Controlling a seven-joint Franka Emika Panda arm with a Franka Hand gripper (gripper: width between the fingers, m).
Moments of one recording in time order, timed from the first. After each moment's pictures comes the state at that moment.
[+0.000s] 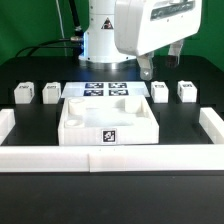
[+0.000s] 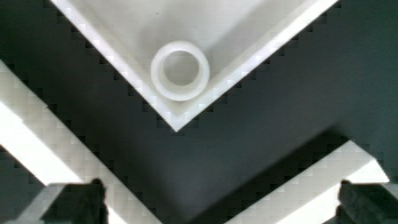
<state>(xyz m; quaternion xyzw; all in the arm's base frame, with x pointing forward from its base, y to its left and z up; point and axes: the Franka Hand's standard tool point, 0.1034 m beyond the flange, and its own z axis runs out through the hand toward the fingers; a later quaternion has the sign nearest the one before) 0.565 0.057 0.113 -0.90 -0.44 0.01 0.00</state>
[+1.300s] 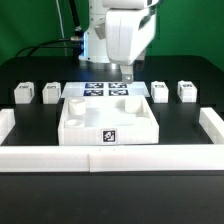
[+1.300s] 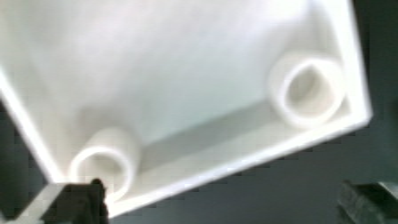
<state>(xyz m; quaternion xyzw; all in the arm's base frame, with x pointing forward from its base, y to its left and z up) 0.482 0.008 0.079 -0.77 -0.64 0.01 0.01</state>
